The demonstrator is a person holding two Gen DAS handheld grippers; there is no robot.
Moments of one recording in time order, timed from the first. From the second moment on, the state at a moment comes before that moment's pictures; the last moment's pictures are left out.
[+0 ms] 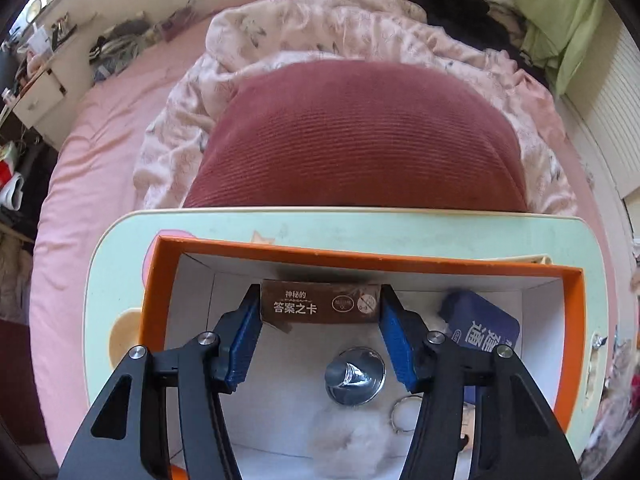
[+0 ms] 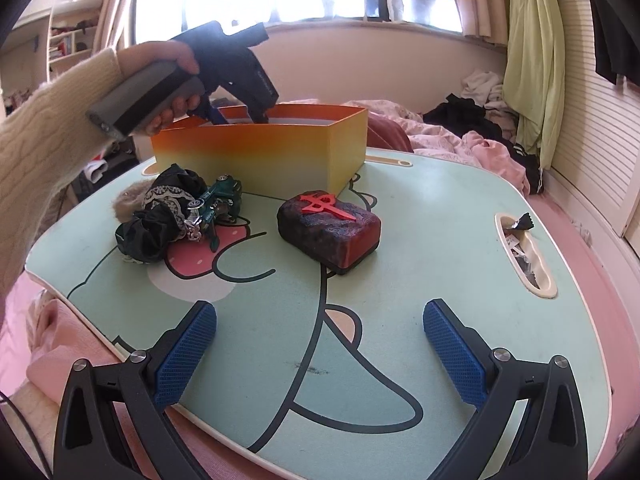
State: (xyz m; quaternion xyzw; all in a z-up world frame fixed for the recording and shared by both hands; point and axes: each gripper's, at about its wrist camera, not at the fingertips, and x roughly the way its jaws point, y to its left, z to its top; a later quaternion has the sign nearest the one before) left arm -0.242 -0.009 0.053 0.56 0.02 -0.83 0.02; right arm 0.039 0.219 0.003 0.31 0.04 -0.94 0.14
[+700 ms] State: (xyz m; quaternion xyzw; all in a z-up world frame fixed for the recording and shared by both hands) left arm -0.029 -0.036 0.066 0.33 0.20 -0.91 -0.17; right arm 0.039 0.219 0.003 0.31 0.04 -0.94 0.14
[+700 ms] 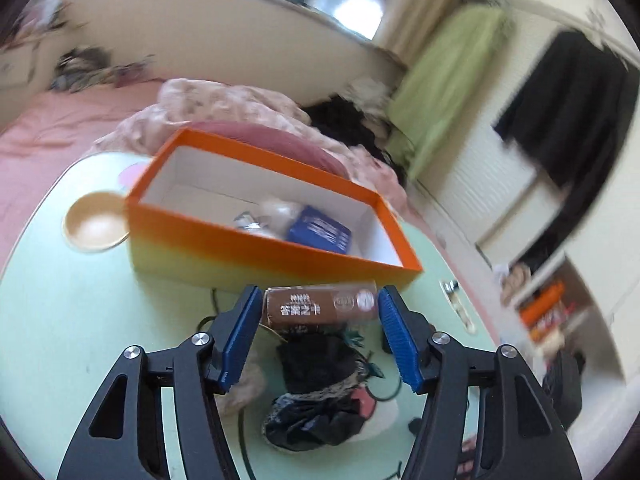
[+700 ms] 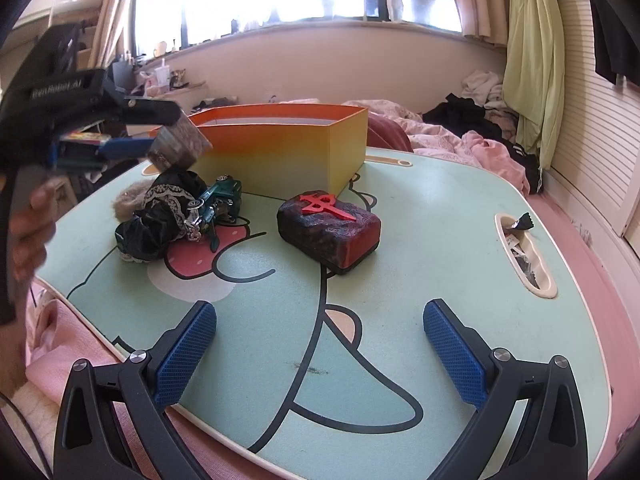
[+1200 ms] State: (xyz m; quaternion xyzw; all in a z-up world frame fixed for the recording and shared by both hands) left arm 0.048 -0.021 0.009 0.32 -0.02 -0.94 -0.05; right arm 0.041 0.217 0.004 0.31 0.04 -0.94 0.13
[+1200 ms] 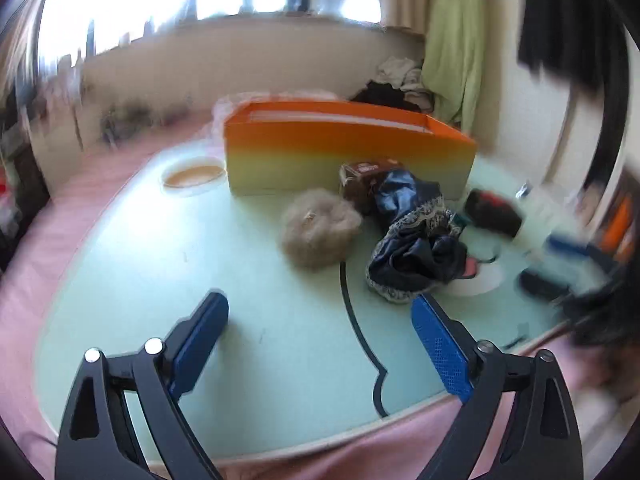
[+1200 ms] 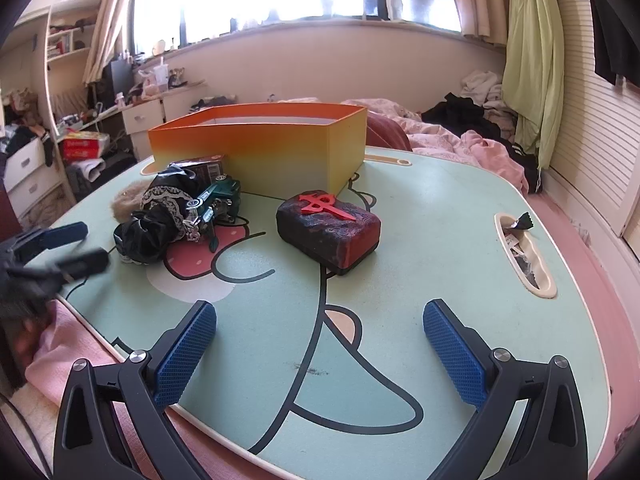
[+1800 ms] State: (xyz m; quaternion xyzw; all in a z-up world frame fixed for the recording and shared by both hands) left arm 0.048 -0.009 0.003 0.32 -0.02 -0.94 -0.08; right arm -0.033 0.196 0.124 0.33 -0.04 -0.92 0.22
